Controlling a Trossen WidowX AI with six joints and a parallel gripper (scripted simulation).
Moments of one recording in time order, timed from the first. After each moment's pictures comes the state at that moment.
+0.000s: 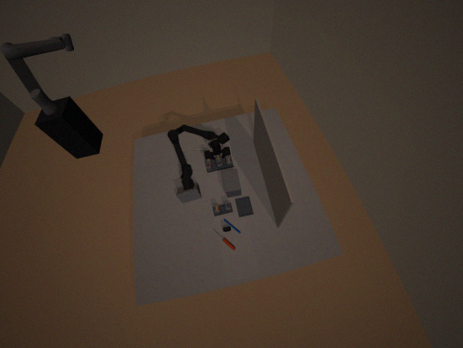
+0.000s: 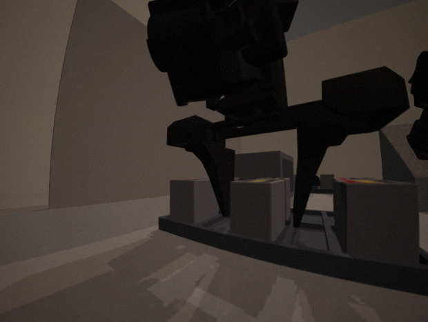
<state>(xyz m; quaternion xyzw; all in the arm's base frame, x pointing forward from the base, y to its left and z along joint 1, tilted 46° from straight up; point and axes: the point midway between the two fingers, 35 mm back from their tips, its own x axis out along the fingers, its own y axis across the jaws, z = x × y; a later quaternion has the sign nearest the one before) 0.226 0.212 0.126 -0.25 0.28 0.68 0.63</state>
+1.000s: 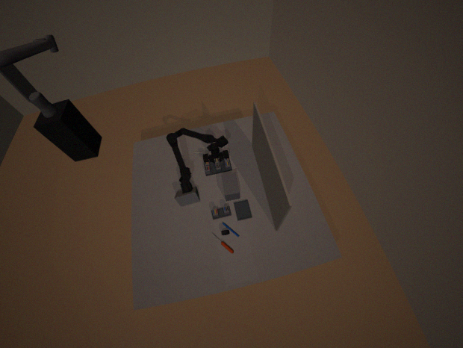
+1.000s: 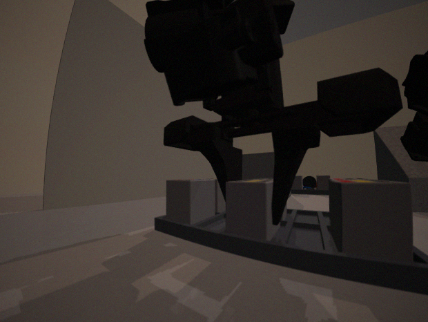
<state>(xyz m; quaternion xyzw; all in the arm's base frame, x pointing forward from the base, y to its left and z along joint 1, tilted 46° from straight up) 0.226 0.212 0.126 -0.25 0.28 0.68 0.63</state>
